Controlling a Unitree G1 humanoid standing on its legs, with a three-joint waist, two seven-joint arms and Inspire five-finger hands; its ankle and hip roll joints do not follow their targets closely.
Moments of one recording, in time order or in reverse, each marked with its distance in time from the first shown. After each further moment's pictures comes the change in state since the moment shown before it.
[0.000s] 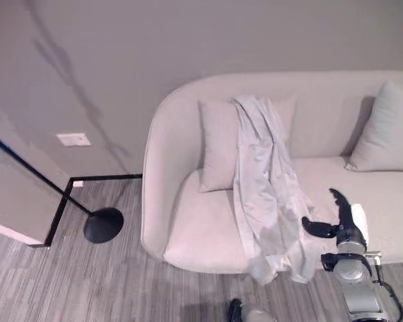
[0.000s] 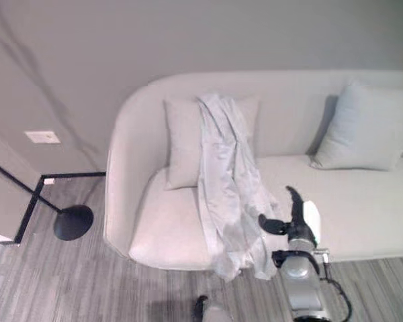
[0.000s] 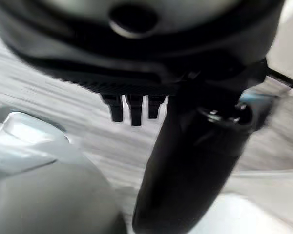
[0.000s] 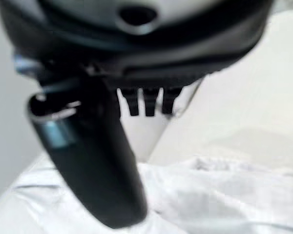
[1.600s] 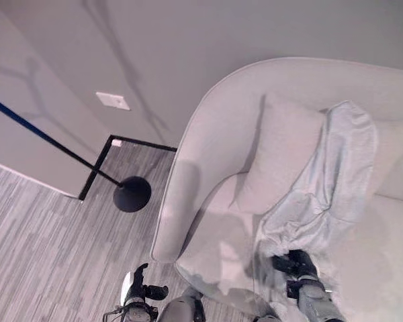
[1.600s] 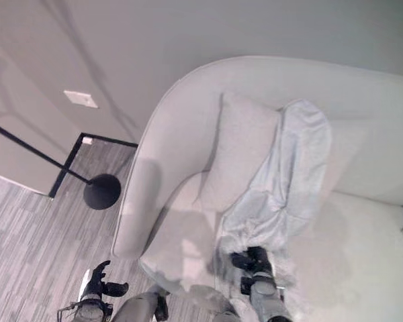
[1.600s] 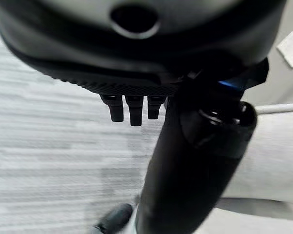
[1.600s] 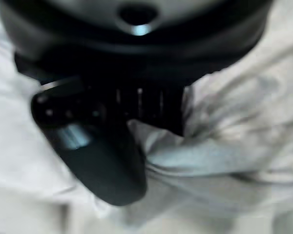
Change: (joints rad) left arm -0.101 0.058 -0.290 -0.212 0.260 -0.042 0.199; right arm -0.073 0.131 0.324 0.400 0.795 -0.133 0.054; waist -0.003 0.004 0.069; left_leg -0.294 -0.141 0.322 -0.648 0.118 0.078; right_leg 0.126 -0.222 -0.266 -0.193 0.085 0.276
